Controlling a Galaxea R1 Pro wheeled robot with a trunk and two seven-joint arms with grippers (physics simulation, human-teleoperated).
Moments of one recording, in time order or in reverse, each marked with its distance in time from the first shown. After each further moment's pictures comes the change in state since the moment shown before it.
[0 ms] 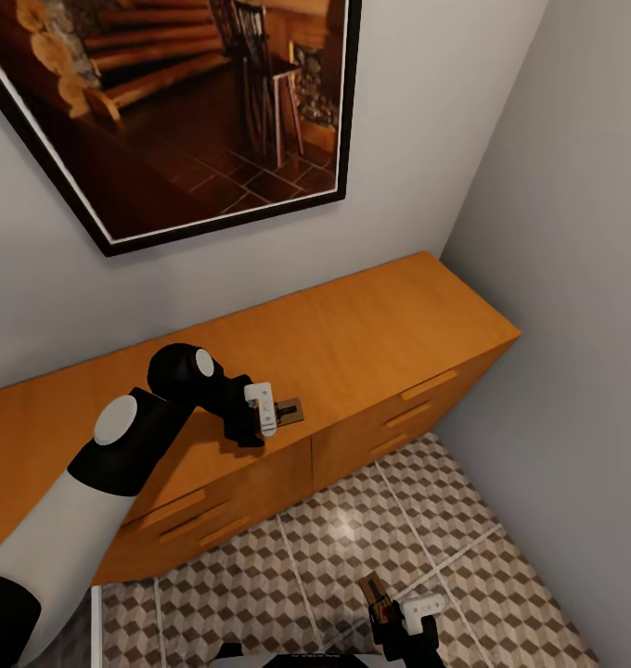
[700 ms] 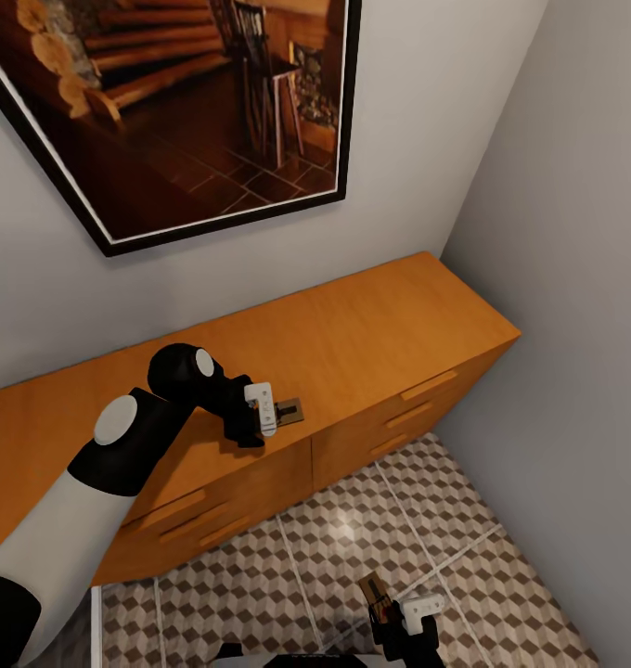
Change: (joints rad) left arm 0.000 0.000 0.000 0.001 0.000 0.000 0.001; right arm 0.000 0.000 0.000 0.000 0.000 0.000 0.000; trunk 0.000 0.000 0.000
